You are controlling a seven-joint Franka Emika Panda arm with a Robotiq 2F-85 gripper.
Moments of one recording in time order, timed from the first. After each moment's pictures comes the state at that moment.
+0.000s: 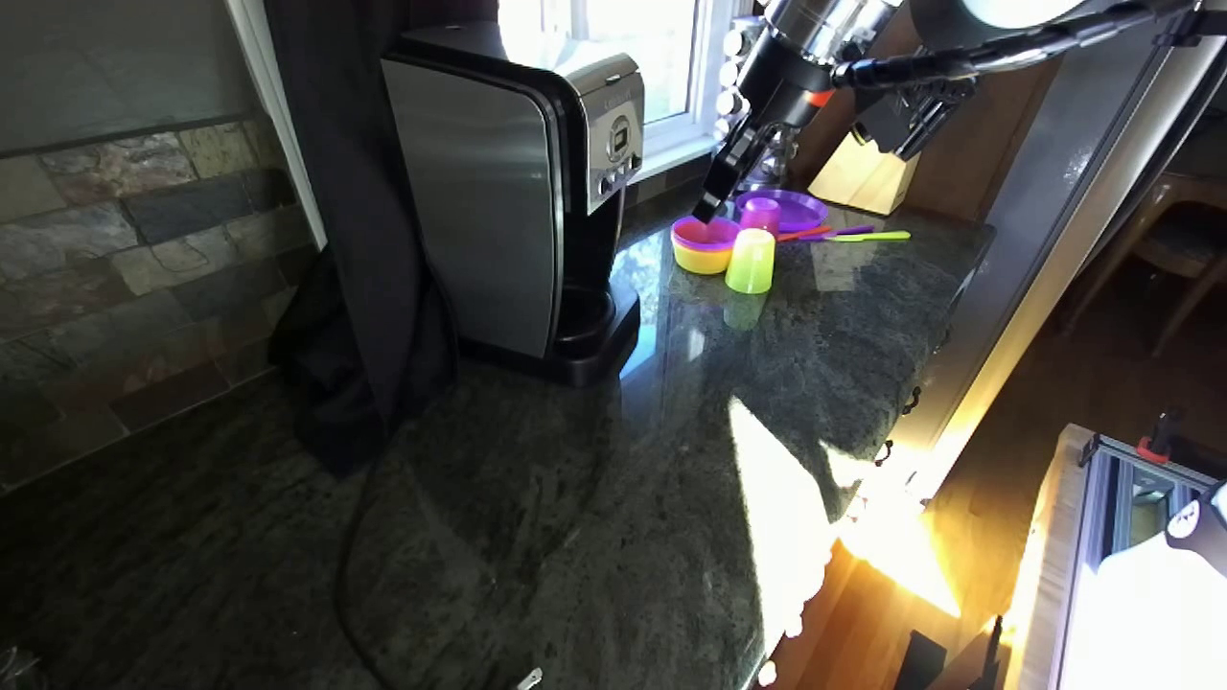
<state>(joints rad) 0.13 -0.33 0.05 -2.49 0.00 2.61 -0.11</state>
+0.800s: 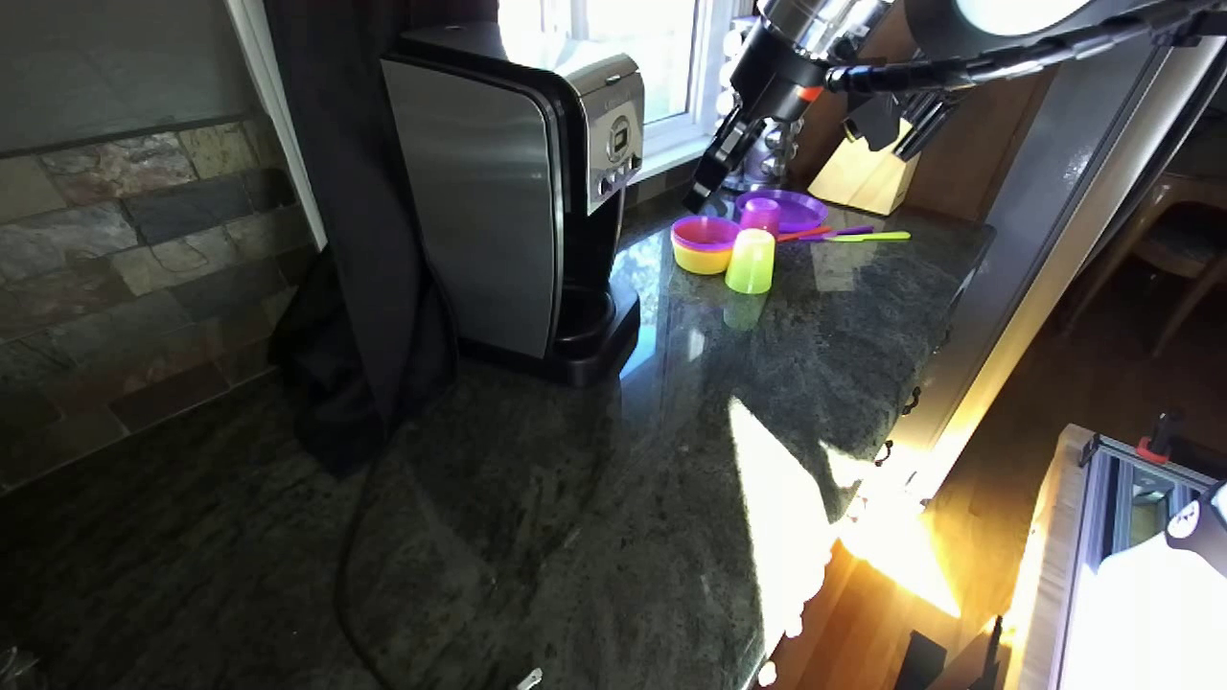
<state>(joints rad) 0.13 -0.32 0.06 -2.48 -0.03 2.66 -0.12</state>
